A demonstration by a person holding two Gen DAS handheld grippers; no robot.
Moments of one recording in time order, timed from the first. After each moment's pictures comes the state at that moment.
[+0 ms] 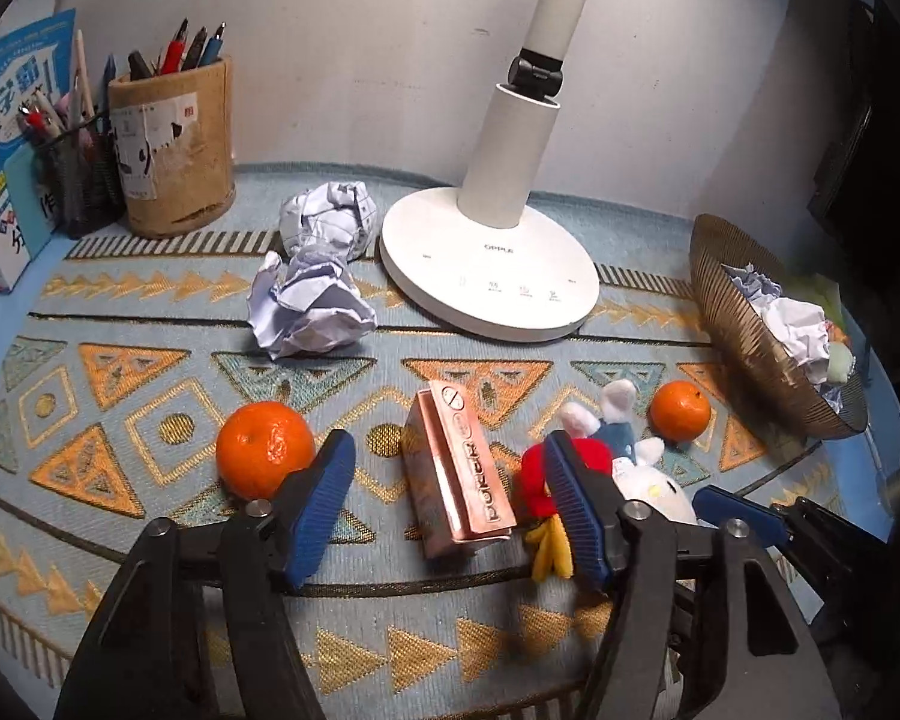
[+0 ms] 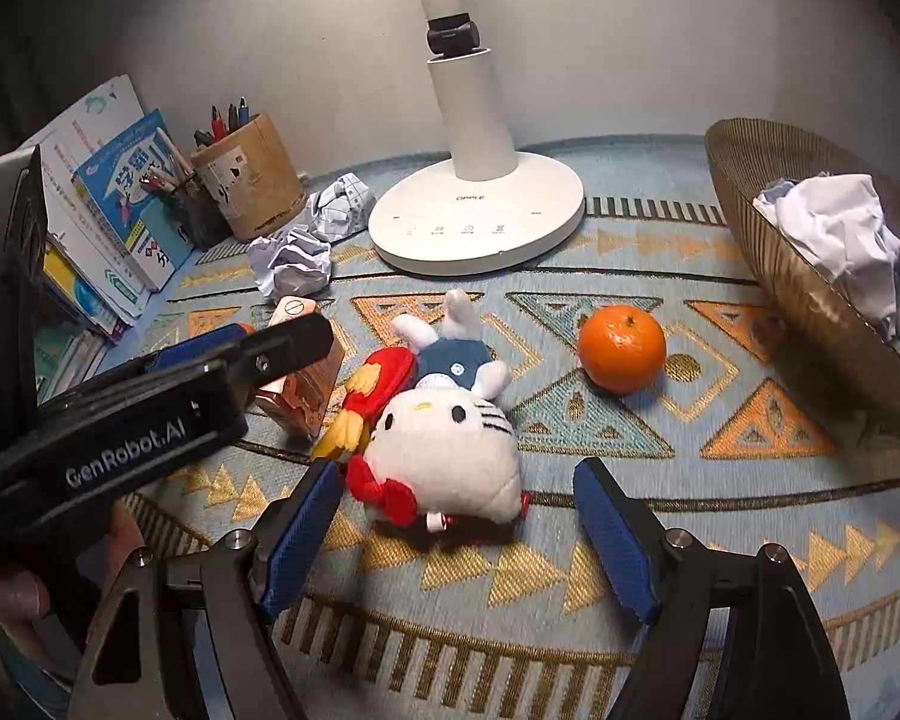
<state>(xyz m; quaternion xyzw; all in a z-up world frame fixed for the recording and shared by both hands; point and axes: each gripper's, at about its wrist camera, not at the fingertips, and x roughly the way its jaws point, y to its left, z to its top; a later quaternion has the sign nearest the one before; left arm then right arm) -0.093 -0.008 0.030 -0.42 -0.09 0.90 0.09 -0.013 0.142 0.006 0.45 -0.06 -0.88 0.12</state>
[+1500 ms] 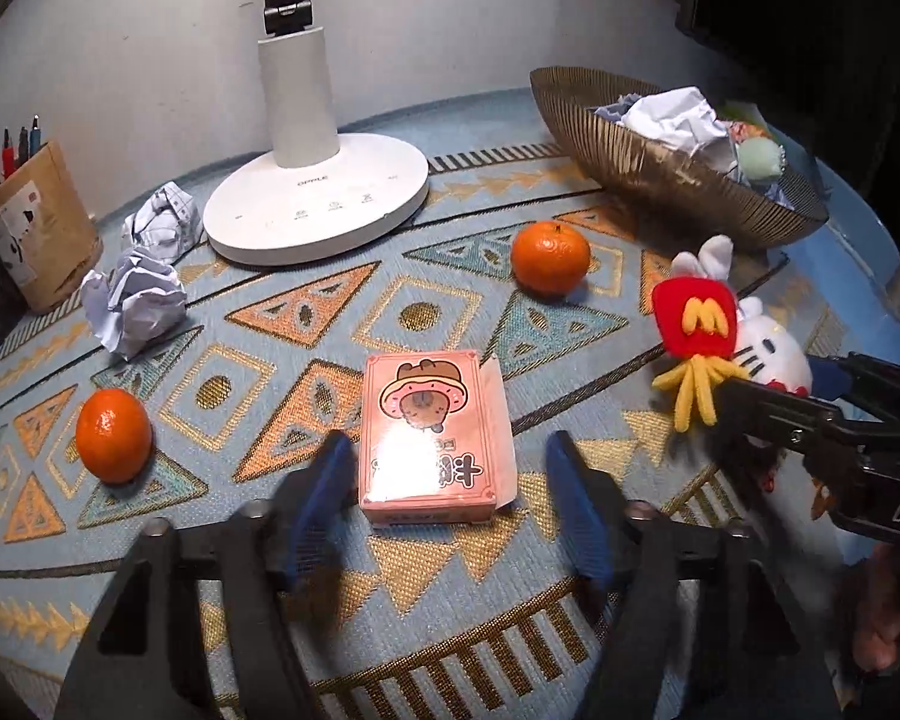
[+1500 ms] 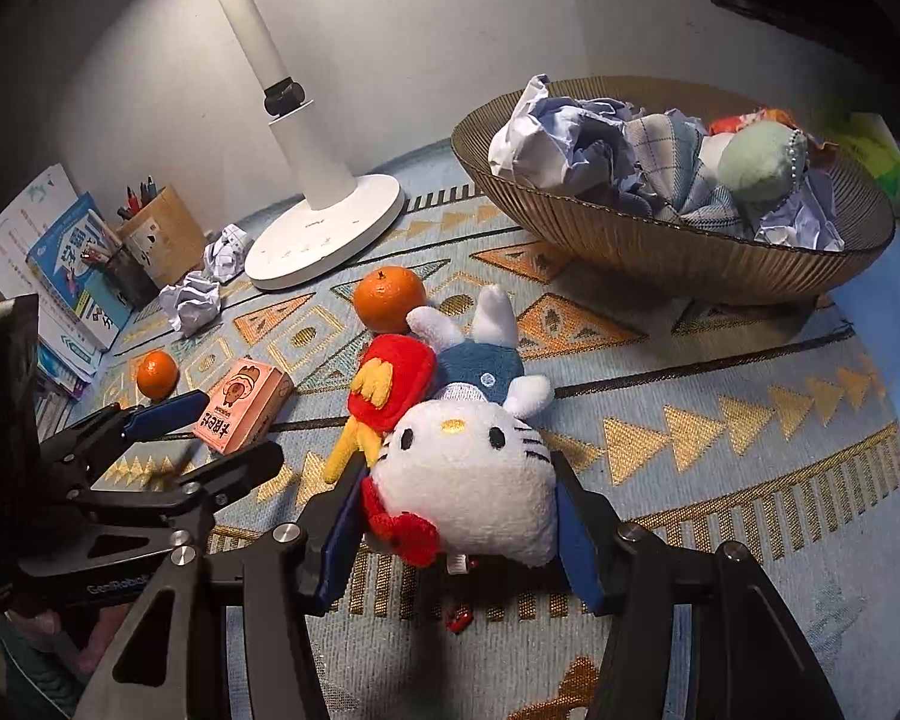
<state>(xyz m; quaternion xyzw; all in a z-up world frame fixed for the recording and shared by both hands) -0.065 0.074 0.007 -0.44 0.08 0.88 0.17 0.041 0.236 0.001 0.42 -0.12 -0.90 0.03</state>
